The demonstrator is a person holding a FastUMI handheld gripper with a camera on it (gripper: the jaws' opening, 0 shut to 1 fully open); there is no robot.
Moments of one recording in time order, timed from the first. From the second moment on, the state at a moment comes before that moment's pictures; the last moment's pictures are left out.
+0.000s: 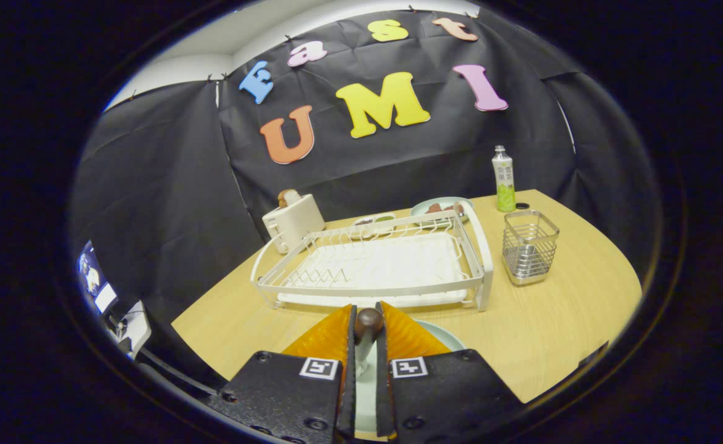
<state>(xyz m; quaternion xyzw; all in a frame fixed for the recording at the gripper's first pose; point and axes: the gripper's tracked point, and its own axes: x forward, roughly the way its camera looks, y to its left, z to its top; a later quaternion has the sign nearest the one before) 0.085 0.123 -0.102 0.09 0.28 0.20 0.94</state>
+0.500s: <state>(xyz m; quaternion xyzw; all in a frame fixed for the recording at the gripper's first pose) 0.109 0.050 -0.073 0.08 0.21 0.10 0.97</state>
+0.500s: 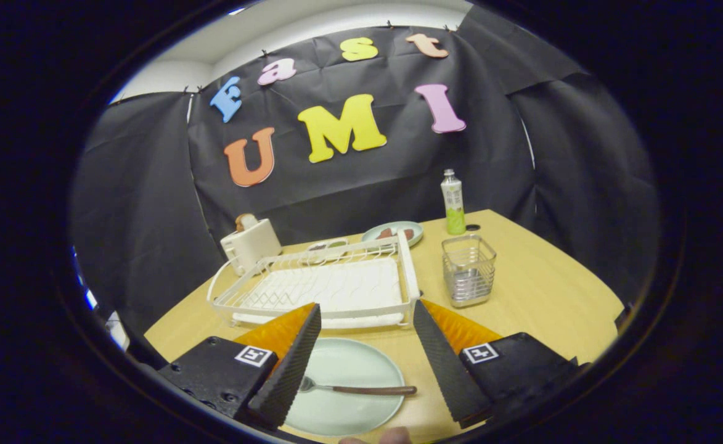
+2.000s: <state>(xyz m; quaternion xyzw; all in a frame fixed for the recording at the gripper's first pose) 0.006 0.112 0.022 -0.01 0.01 0.09 1.00</state>
